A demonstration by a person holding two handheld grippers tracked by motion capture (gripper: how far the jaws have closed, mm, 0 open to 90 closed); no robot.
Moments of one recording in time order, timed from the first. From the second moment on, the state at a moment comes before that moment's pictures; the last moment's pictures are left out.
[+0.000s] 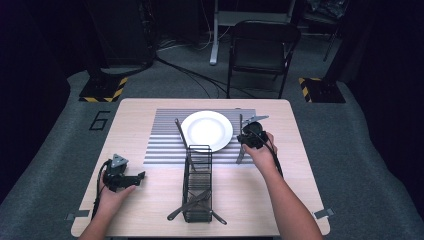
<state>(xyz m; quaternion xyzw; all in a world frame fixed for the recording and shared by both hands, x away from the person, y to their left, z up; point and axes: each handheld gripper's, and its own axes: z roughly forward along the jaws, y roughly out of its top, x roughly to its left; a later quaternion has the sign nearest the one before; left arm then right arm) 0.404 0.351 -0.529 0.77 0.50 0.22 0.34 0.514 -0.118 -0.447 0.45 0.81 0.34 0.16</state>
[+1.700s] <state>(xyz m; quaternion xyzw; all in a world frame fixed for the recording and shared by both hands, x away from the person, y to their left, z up) 0.404 0.351 -0.529 0.77 0.50 0.21 0.34 0.560 -0.140 -0.500 0.68 0.61 0.41 0.05</state>
